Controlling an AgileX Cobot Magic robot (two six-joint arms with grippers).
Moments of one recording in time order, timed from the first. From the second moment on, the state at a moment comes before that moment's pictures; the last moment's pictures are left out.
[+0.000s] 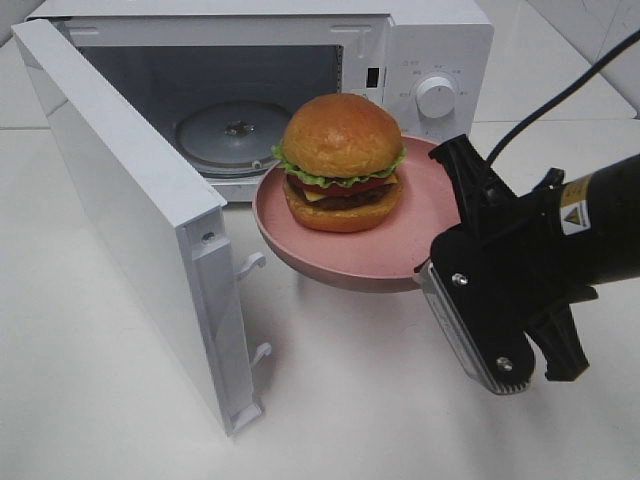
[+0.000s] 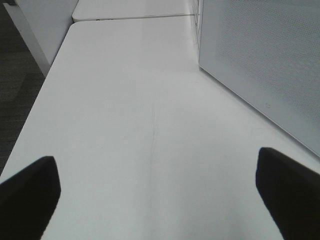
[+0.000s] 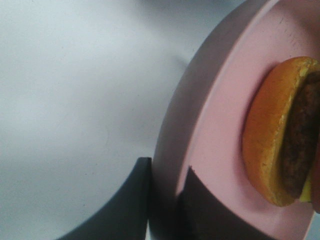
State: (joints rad) left arm 0.03 0.00 -0.51 0.00 1.08 0.07; right arm 0.62 1.29 -0.59 0.01 0.20 -1.52
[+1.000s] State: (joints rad) left arm 0.03 0.00 -0.51 0.00 1.08 0.07; right arm 0.62 1.03 -0.46 -0.53 0.47 -0.69
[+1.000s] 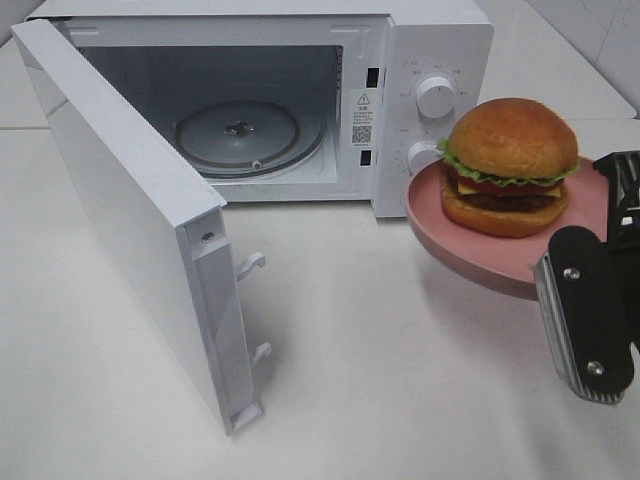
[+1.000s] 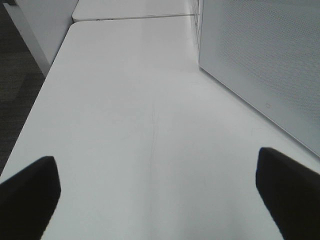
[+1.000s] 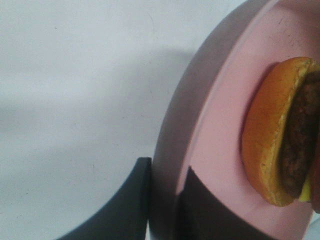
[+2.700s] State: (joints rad) left arm 0.03 0.00 -0.51 0.00 1.08 0.07; right arm 0.62 1.55 -0.46 -0.91 0.87 1.07
